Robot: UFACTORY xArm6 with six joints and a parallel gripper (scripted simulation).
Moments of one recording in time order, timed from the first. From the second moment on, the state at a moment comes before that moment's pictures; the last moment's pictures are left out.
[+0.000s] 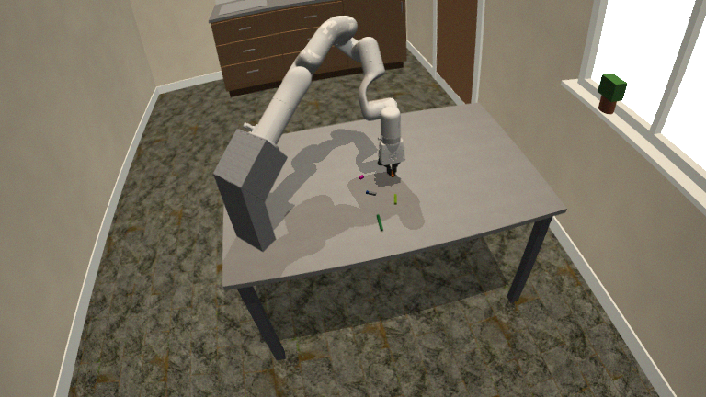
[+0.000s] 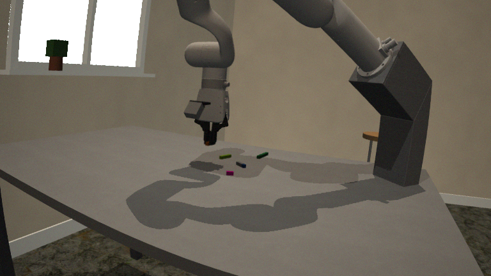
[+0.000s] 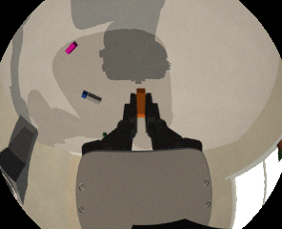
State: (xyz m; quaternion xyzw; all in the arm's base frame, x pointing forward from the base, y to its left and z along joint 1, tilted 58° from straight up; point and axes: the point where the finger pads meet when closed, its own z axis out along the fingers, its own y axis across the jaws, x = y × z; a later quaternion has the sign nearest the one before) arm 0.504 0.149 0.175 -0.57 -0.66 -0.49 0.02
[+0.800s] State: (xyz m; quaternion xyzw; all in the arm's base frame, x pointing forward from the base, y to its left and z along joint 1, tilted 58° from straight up) arm 0.480 0.120 0.193 -0.55 -0.68 -0.49 0.01
